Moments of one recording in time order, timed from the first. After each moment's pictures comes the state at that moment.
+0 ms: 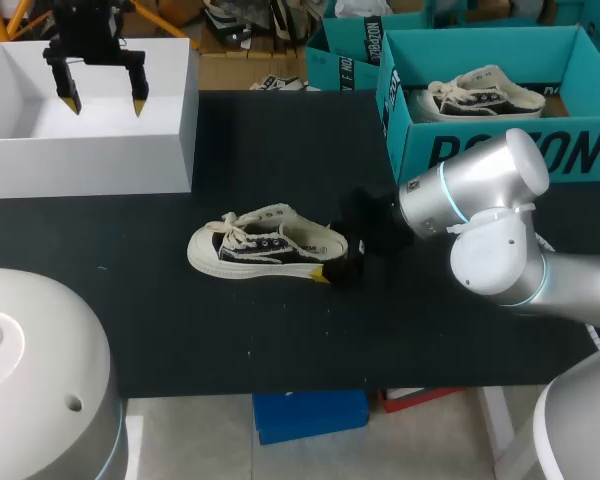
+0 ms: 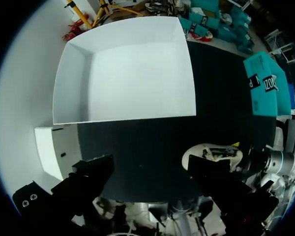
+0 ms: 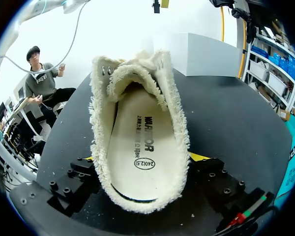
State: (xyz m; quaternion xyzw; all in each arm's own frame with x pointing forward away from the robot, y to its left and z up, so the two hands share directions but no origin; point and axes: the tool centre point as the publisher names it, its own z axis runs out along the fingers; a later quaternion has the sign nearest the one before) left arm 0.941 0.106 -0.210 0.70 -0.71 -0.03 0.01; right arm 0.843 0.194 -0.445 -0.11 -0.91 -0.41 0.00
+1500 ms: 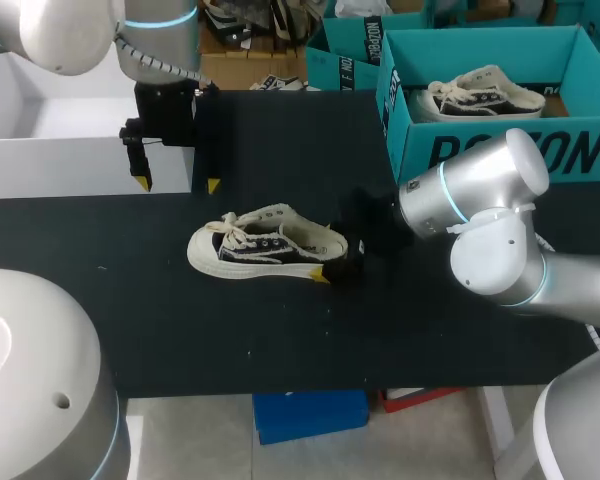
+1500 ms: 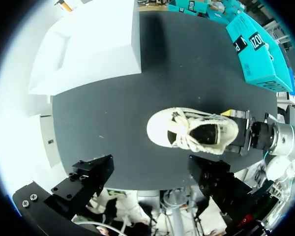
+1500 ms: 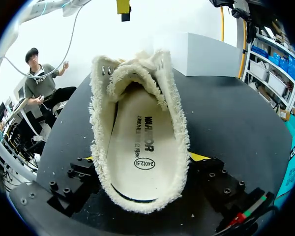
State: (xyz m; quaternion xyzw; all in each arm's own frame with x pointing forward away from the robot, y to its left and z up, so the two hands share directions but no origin) left arm 0.835 0.000 -0.260 0.69 -0.72 -0.05 0.02; right arm 0.843 0.194 -0.445 -0.11 -0.91 -0.41 0.00
